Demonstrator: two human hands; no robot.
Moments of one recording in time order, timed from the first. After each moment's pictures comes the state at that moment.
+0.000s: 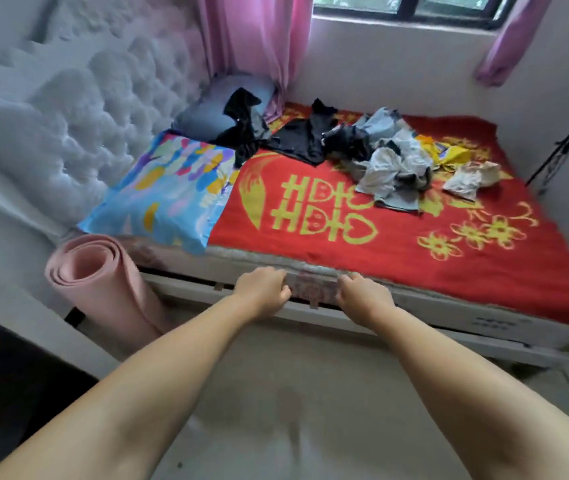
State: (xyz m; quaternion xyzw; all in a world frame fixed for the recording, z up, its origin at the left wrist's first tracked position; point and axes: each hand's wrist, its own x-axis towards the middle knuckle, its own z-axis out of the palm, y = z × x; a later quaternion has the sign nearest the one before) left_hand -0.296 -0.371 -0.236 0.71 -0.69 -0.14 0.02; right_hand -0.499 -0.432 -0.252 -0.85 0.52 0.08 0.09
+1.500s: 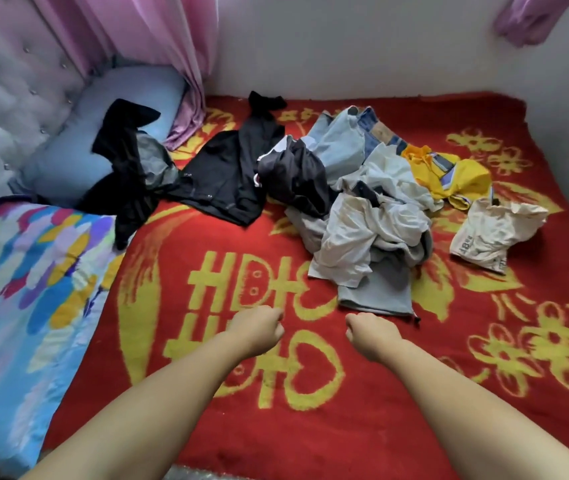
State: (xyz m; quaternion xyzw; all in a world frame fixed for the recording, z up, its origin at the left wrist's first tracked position) left_hand -0.381 -1.038 -0.347 0.65 -0.71 -0.24 -0.10; right_hand -0.612 -1.084 -0.379 -0.79 0.55 0.16 0.22
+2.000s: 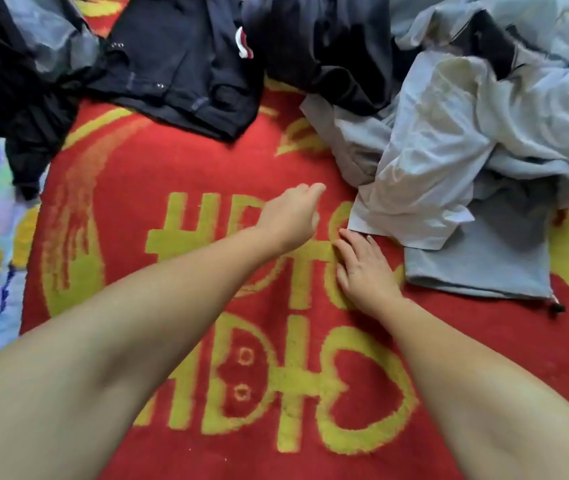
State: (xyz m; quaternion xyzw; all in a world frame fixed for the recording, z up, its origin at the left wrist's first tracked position) left_hand -0.345 -1.258 -0.559 0.64 -0.74 -0.21 0.00; right_hand -0.522 -1.204 -0.634 -0.83 0.51 0.02 0.21
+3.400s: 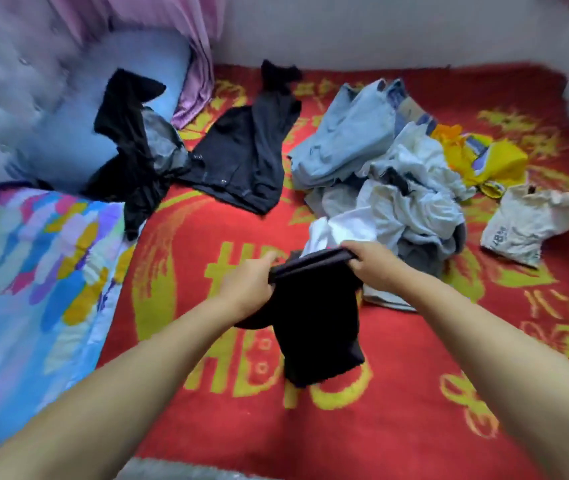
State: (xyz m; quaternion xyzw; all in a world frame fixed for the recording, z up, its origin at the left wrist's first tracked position) left_hand -0.299 -1.084 -0.324 0.72 -0.65 -0.24 0.03; right_hand -0.523 -1.167 -0.319 -0.81 0.49 -0.04 0.33
